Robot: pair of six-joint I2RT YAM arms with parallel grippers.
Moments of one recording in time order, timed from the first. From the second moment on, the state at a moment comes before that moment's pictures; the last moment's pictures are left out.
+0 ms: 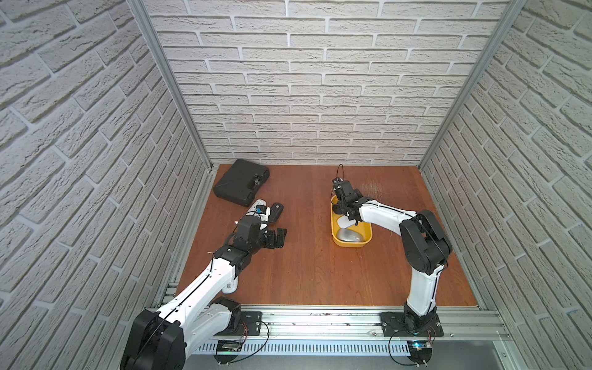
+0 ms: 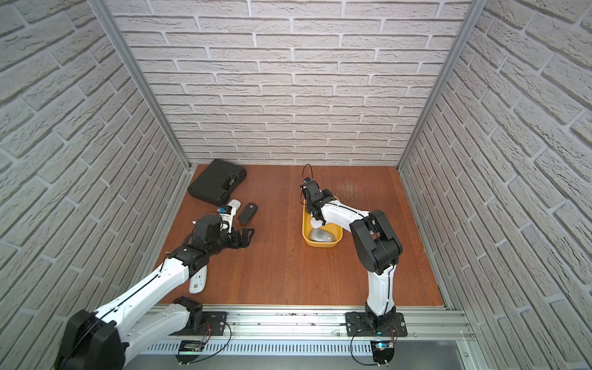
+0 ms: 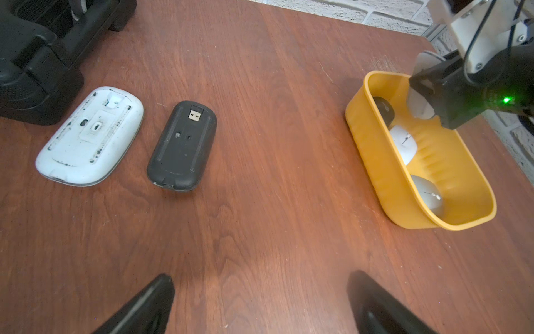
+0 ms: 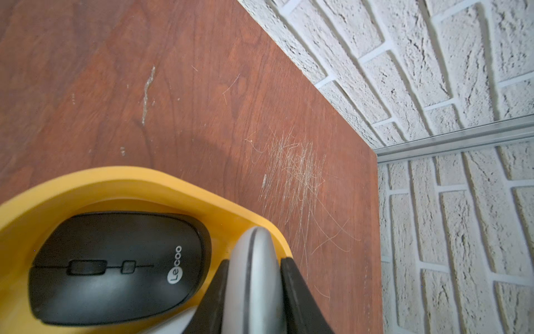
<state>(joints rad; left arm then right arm) -0.40 0.99 0.53 -0.19 0.10 -0.28 0.45 1.95 1.31 -0.23 0.71 -0.27</state>
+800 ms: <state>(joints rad) -0.39 1.00 0.54 -0.19 0.10 -0.28 0.45 1.94 1.29 -0.25 0.56 -0.26</state>
